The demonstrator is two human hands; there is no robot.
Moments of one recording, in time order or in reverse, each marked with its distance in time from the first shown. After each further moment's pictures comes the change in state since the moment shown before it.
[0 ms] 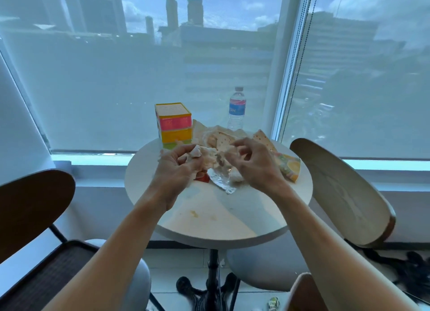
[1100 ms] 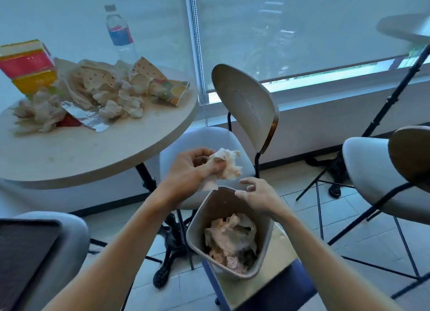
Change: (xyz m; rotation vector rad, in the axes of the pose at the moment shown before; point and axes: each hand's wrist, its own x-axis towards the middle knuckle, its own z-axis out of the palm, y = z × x) left_hand -0.123 -0.095 0.230 0.292 -0.414 -0.287; right_hand -0.222 0.252 -0.126 0.028 -0.234 0.743
